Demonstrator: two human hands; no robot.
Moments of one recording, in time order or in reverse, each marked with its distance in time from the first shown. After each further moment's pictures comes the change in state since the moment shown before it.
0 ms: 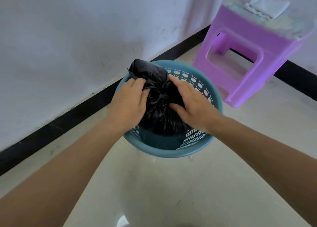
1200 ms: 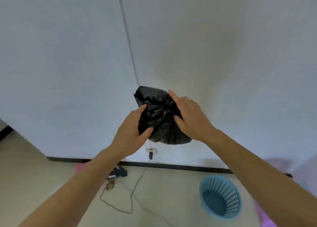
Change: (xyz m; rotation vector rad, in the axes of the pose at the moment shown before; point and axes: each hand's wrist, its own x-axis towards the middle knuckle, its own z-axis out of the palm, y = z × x) left_hand -0.181 0.406 -0.828 0.086 0.494 -0.571; right_hand 0.073 -0.669 -0.595 0.089 -0.032 -0.836
